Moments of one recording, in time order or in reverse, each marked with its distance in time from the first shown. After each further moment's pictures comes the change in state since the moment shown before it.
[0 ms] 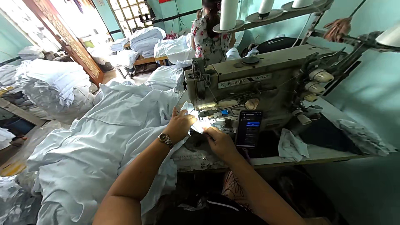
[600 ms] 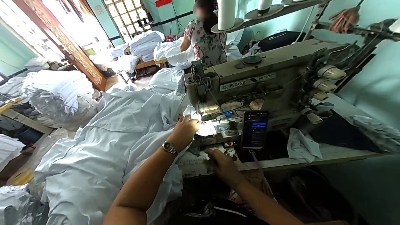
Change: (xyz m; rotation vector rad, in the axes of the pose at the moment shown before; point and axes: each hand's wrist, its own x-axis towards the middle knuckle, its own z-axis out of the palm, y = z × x) left_hand 0.001 0.004 0.007 -0.039 -0.022 0.031; right_hand -0.065 0.021 0.056 0.079 0.152 -0.169
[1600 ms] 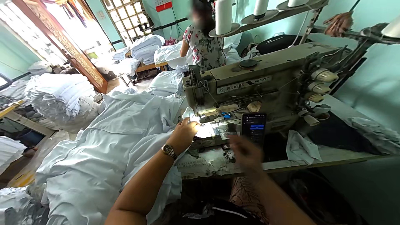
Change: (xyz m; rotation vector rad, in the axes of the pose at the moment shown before) left_hand 0.002 0.003 -0.002 -0.045 -0.003 -0.037; right_hand 0.035 0.004 -0.077 0.171 0.349 0.130
